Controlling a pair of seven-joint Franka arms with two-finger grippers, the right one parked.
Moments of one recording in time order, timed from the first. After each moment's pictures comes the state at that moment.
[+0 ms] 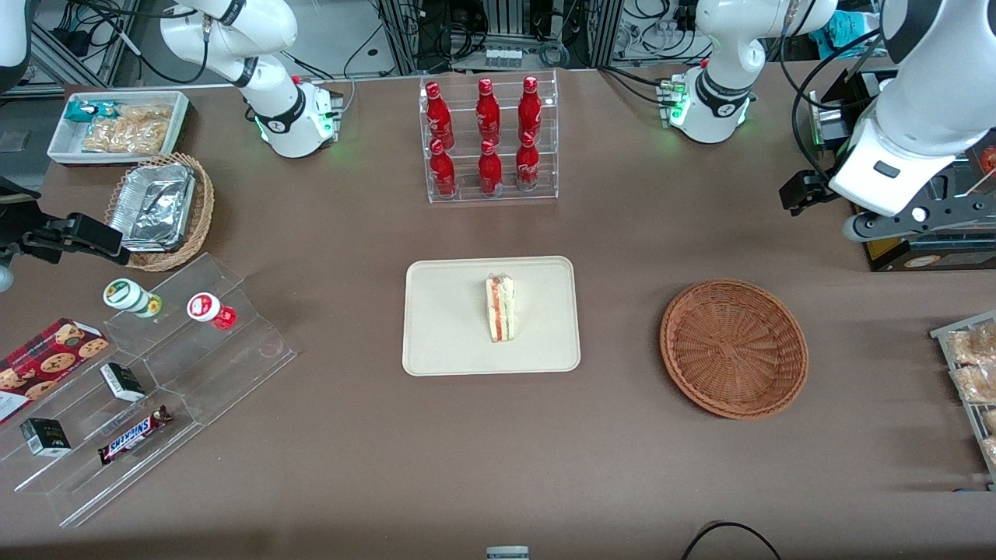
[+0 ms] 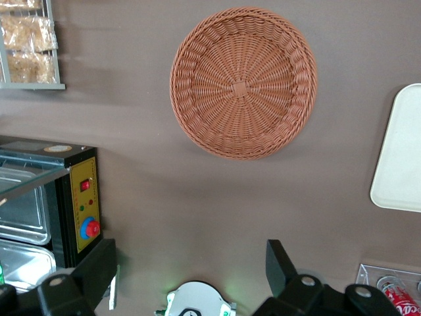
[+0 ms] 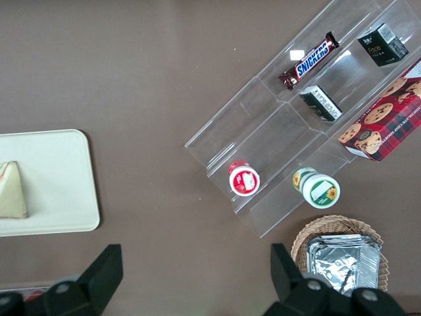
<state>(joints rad) 0.03 0.04 -0.24 -1.49 0.15 1.36 -0.28</state>
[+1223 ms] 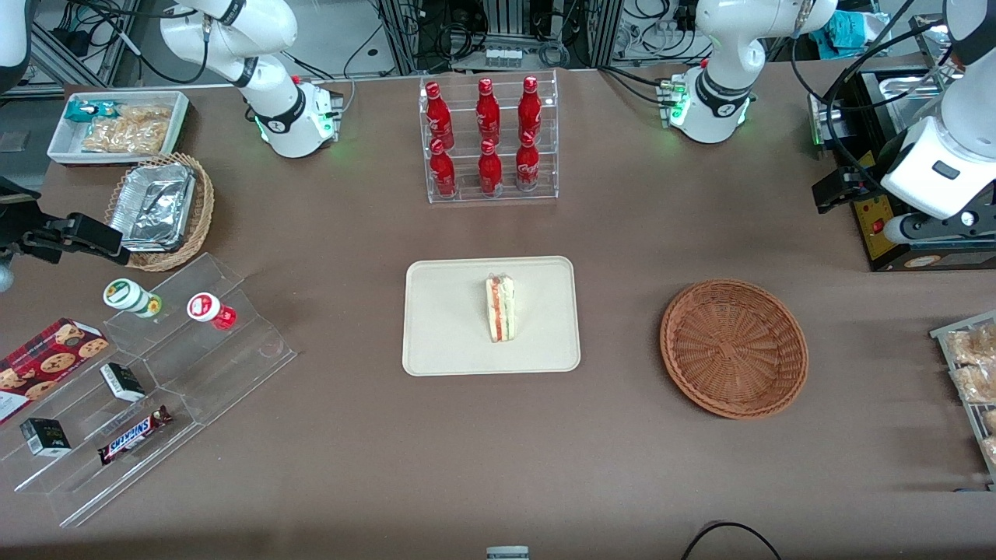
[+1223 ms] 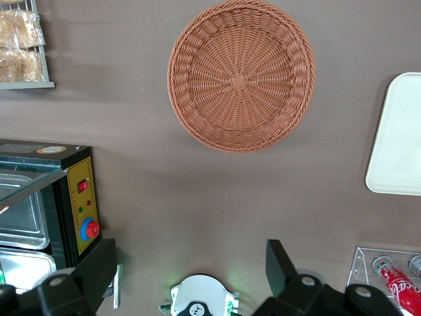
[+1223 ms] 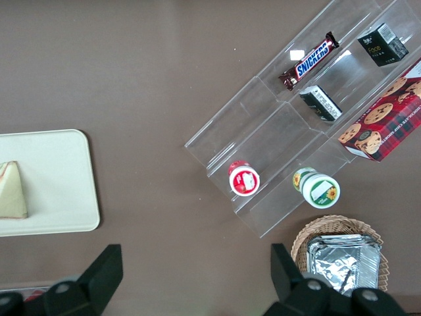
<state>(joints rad) 0.03 0.05 -0.17 -1.47 0.09 1.32 -0.19</state>
